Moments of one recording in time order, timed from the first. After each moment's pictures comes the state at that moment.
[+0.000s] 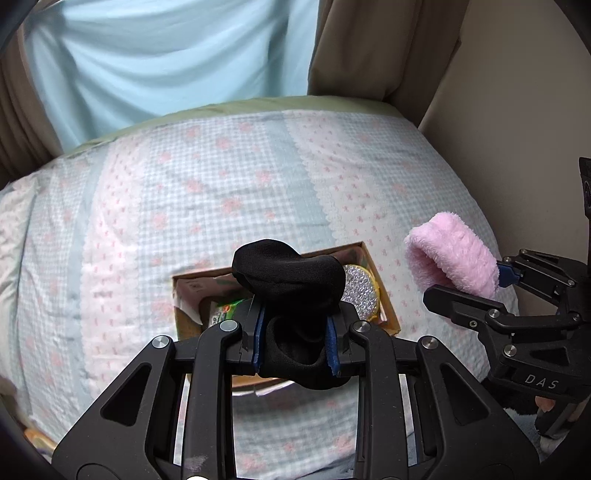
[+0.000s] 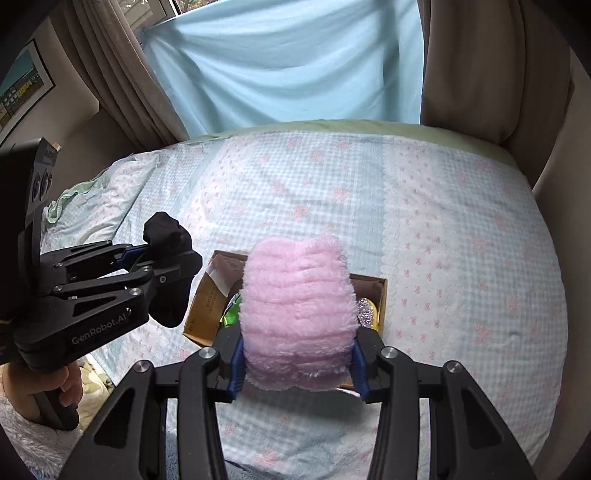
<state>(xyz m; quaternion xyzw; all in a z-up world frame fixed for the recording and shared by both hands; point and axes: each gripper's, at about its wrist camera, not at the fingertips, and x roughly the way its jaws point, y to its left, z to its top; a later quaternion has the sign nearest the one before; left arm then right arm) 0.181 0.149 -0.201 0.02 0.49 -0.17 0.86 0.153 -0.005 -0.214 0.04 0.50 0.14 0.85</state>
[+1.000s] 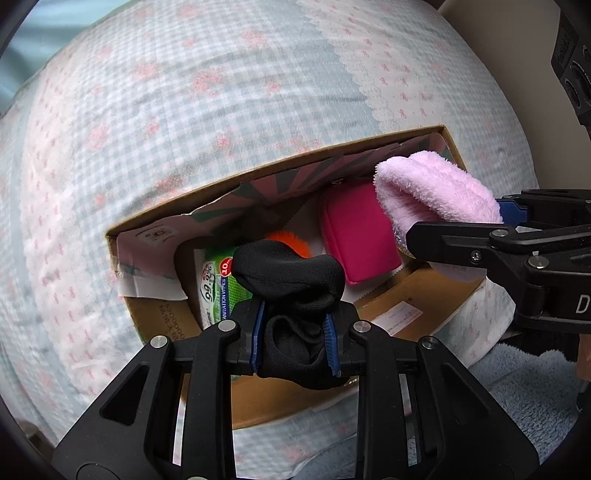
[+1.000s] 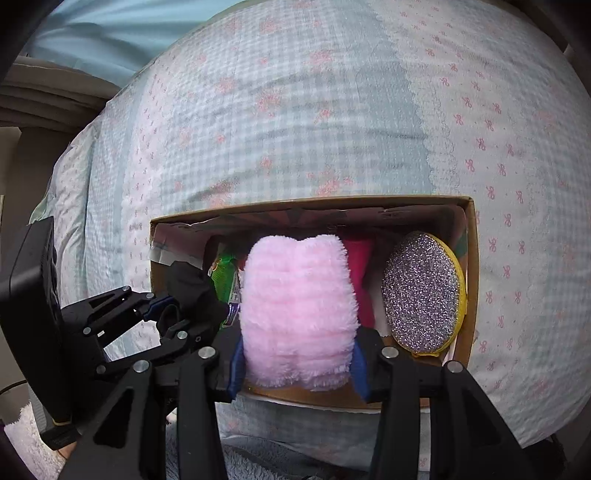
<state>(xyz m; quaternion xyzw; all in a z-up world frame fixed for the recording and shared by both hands) 0.262 0.166 -0.390 0.08 0.66 -0.22 0.71 0.260 0.025 -0.367 0.16 0.69 0.10 0.70</state>
